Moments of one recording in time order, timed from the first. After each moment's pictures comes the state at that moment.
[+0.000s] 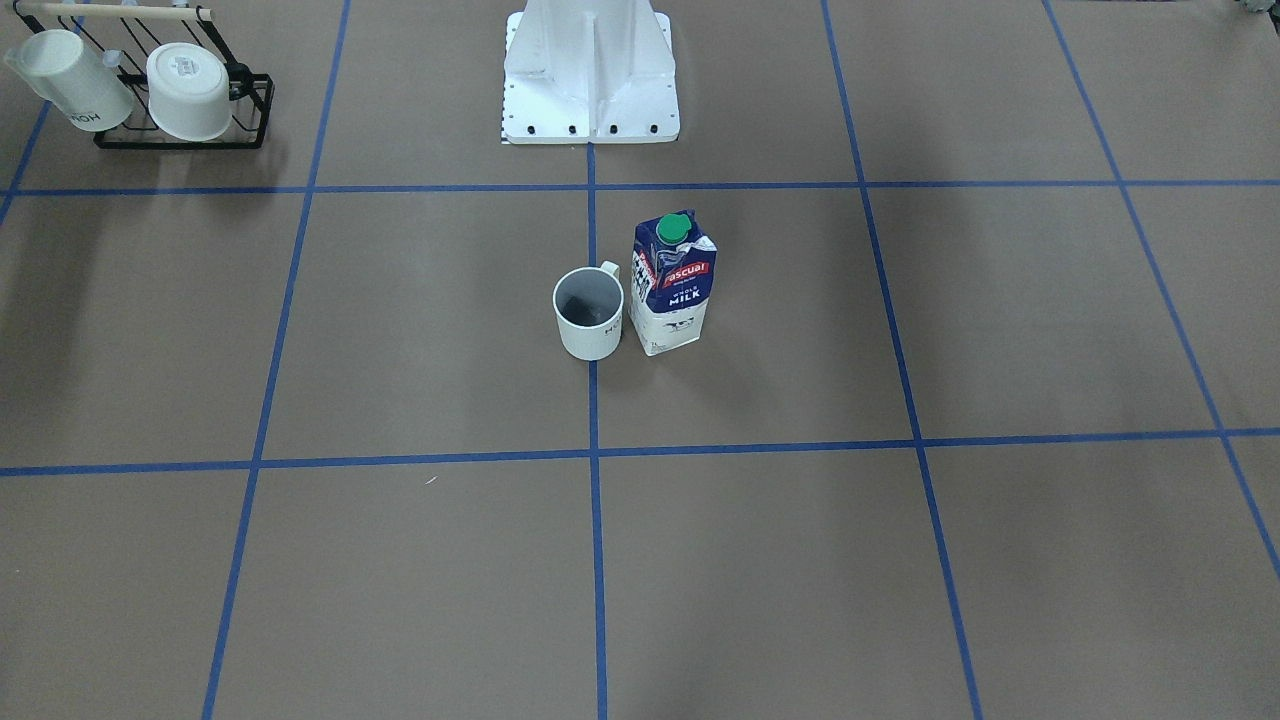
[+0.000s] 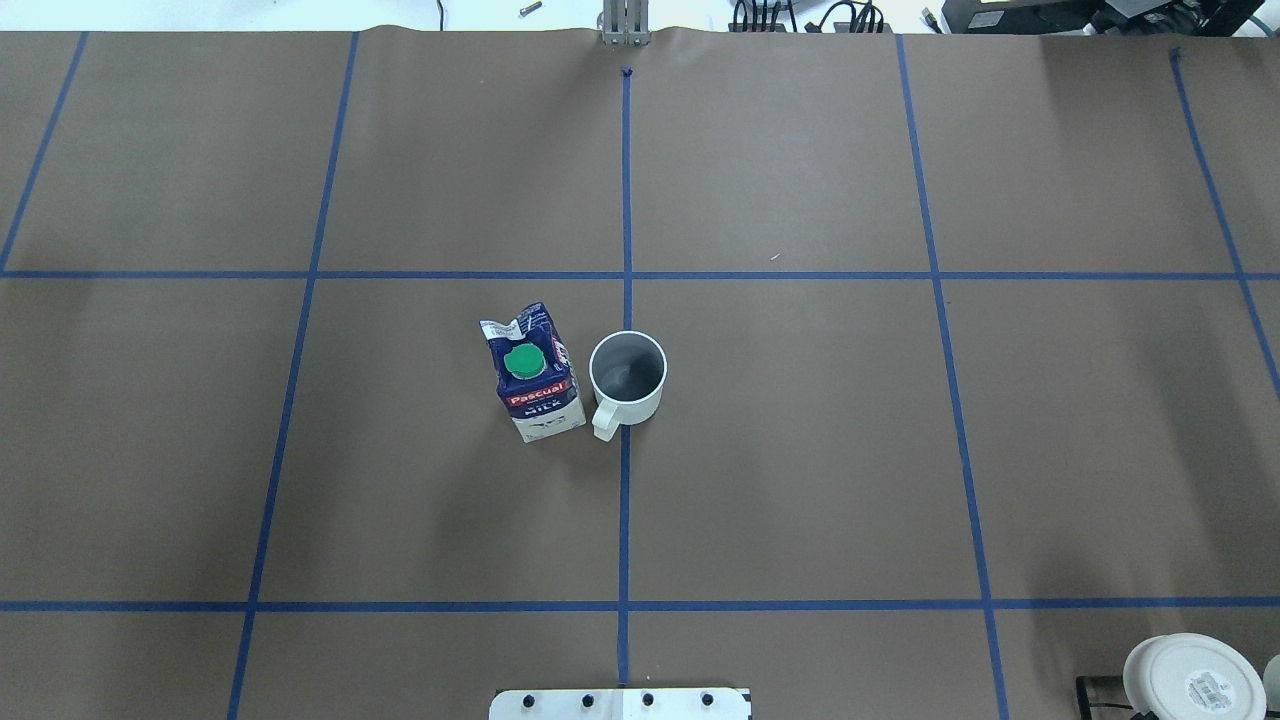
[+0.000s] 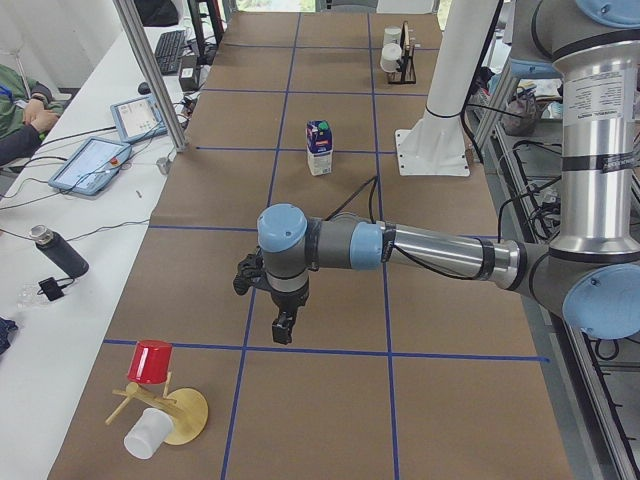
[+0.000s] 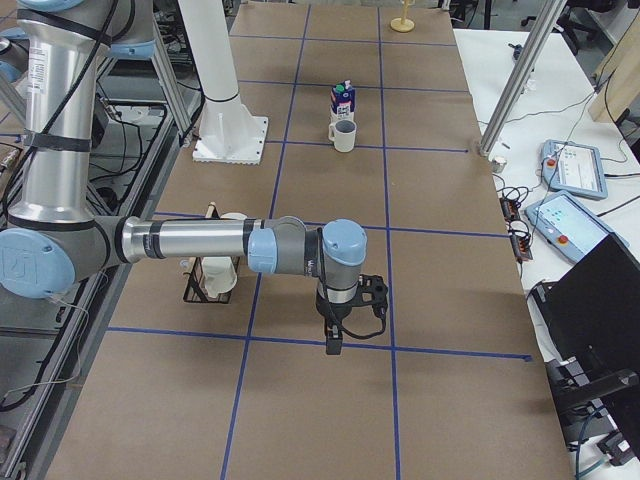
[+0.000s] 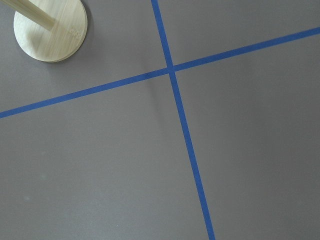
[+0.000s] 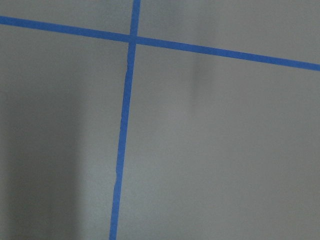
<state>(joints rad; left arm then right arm) -1.56 -1.48 -1.82 -1.44 -2.26 0.21 1.53 -1.73 1.79 -1.65 2.20 -0.07</state>
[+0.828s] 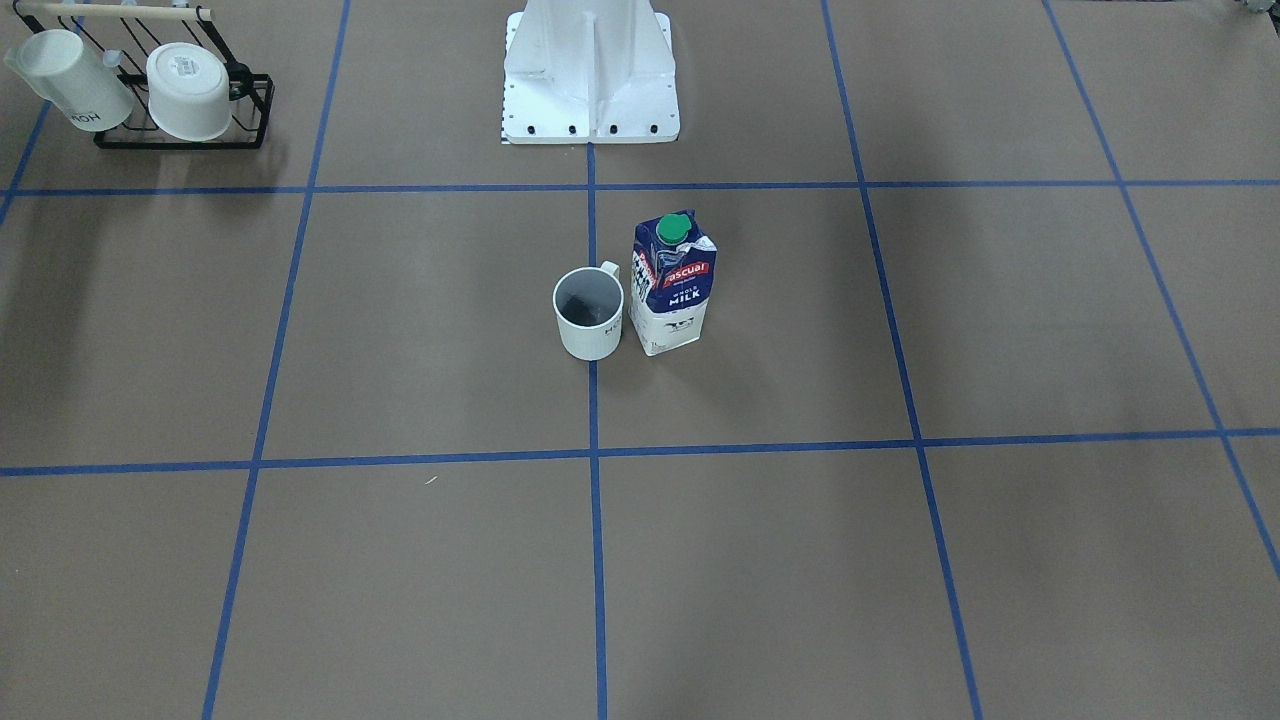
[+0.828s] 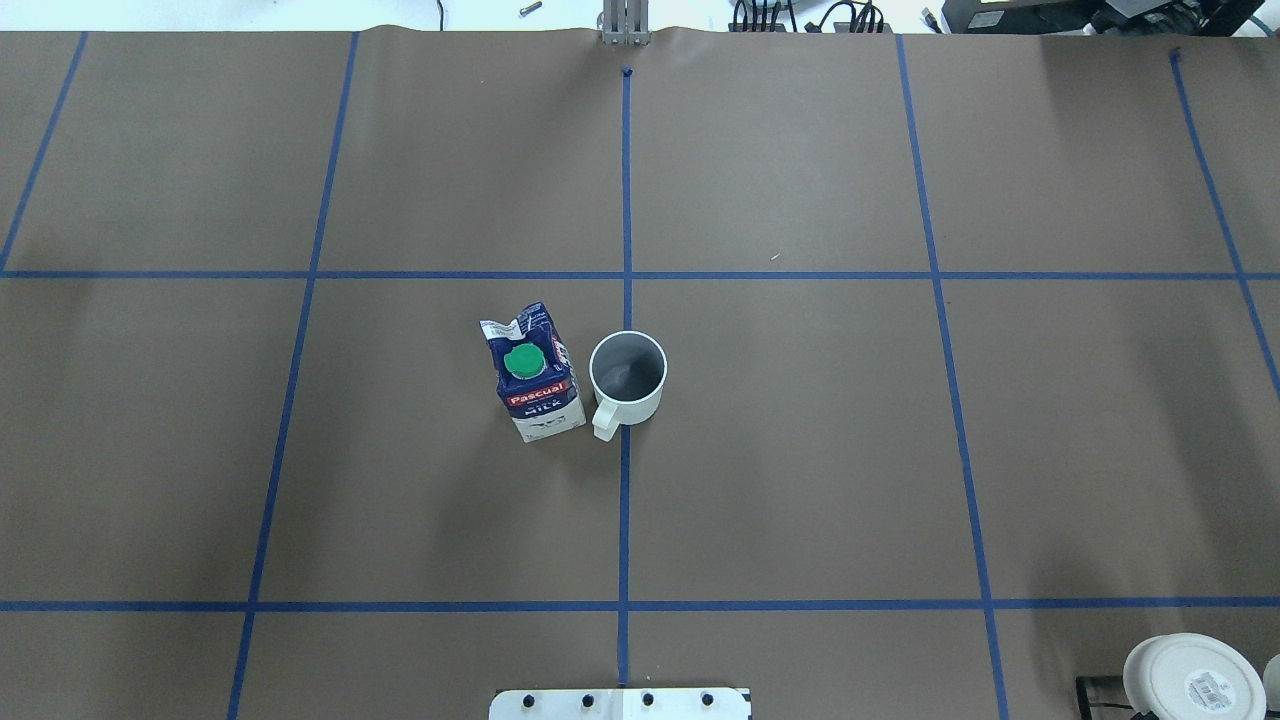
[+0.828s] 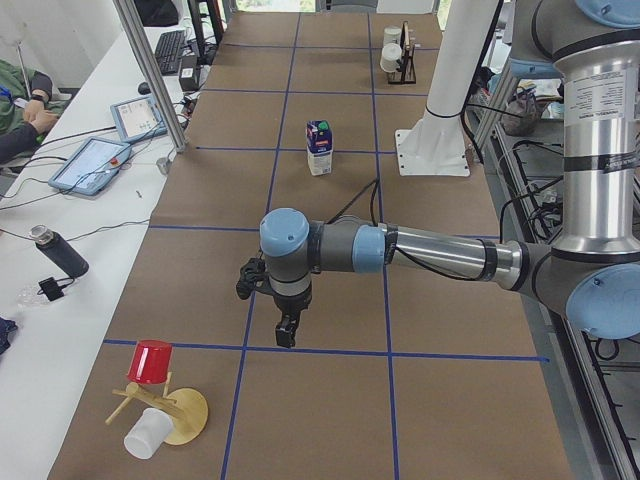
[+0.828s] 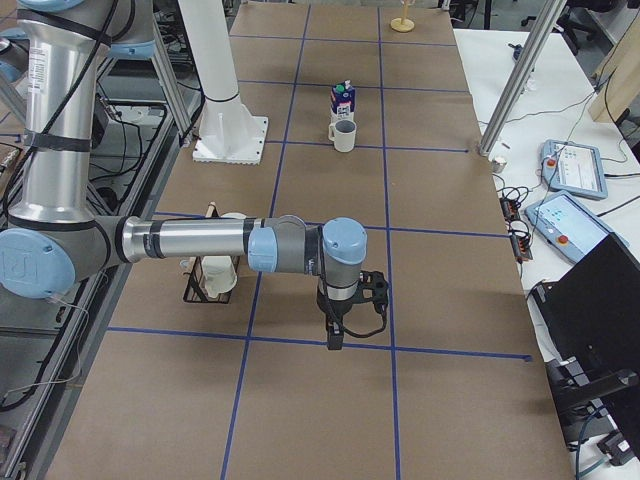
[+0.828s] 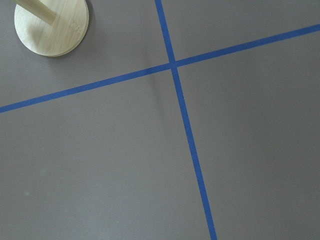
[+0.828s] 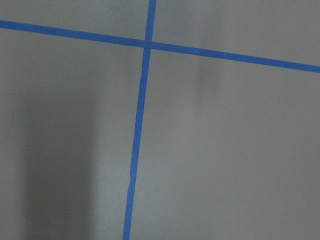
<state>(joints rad) -1.56 -1.47 -1.82 -1.44 -2.26 0.21 1.53 -1.73 1.79 -1.64 2.22 -0.07</state>
